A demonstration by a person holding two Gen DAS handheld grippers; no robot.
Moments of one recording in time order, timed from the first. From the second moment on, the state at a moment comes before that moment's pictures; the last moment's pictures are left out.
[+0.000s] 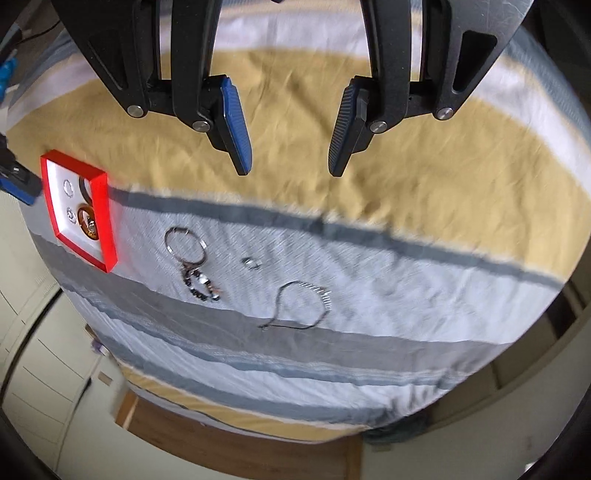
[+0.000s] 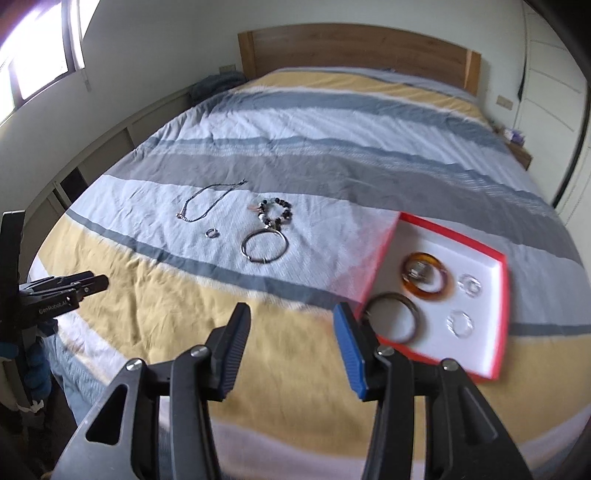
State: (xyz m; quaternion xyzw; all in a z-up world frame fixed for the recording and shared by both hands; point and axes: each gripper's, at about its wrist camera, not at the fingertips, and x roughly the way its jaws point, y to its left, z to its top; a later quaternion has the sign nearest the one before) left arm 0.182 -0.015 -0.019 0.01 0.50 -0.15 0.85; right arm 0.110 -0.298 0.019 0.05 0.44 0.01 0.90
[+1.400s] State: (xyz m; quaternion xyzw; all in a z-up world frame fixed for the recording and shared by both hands) left arm 0.280 -0.098 -0.090 0.08 0.48 -0.22 0.85; right arm 0.253 -0.278 -0.084 0.05 0.49 0.04 0.87
